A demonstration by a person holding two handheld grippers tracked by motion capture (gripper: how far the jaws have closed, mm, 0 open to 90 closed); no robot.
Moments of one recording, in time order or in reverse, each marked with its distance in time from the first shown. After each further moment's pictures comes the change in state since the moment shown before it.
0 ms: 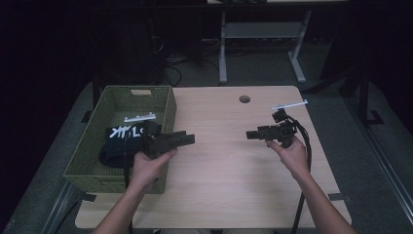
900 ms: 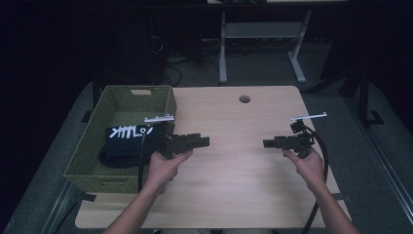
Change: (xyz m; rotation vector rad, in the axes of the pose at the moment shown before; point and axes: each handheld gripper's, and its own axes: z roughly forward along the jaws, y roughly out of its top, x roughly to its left) left arm -0.002 -0.005 0.039 0.042 -0.019 0.000; right arm -0.038 -0.042 -0.026 -0.004 -0.042 0.089
